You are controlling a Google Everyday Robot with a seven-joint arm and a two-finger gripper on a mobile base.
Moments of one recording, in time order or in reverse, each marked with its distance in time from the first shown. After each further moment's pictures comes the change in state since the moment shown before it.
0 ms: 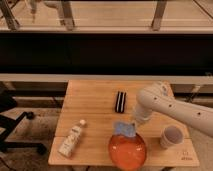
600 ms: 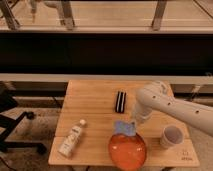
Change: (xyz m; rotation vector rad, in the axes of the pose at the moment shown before) arm 0.003 -0.005 0.000 -0.008 0.002 -0.010
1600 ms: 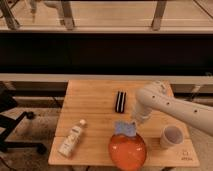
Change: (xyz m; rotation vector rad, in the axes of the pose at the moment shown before) arm 0.002 0.001 0.006 -0.016 -0.004 -0.007
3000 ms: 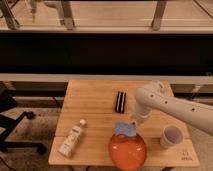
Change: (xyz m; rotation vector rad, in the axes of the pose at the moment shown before) arm 0.003 -0.001 0.001 -0.023 0.002 -0.015
